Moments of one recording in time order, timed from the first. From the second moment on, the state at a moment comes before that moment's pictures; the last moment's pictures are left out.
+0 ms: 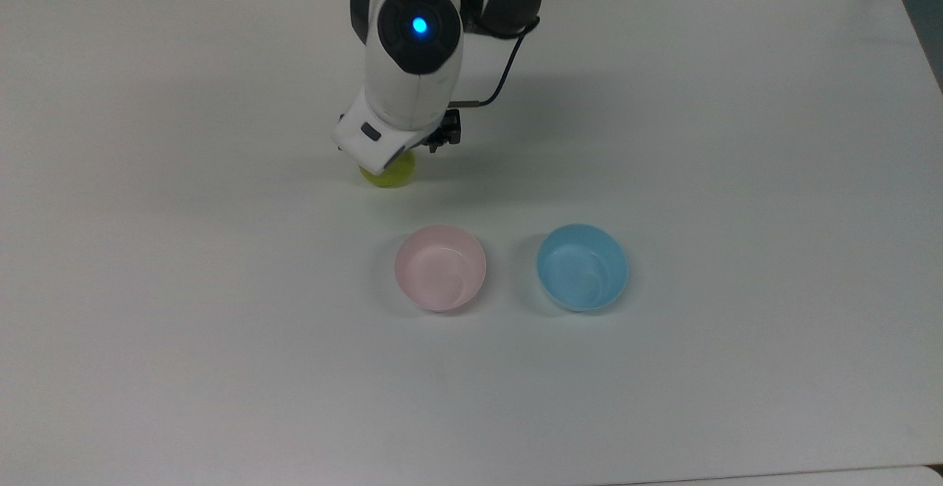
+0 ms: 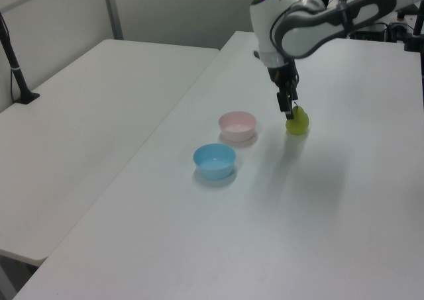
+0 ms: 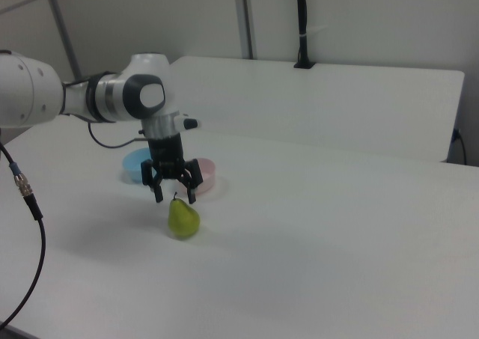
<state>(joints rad) 0.25 0.43 -0.19 -1.63 -0.08 1.80 -0.06</state>
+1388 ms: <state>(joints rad) 0.25 0.37 -0.20 -1.57 0.01 1.95 -0.08</state>
